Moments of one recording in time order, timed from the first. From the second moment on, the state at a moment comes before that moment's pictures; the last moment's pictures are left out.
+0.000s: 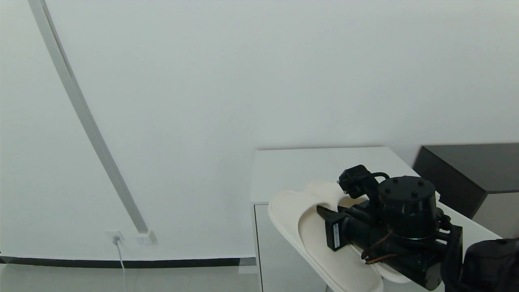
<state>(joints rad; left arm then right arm) 0.00 0.00 0.00 0.00 -0.05 -0.01 0.80 1.76 -0.64 -0.82 -0.25 0.15</state>
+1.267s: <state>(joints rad) 0.00 0.00 0.00 0.00 -0.05 -0.01 0.81 1.76 -0.63 -0.84 -0.25 0.15</state>
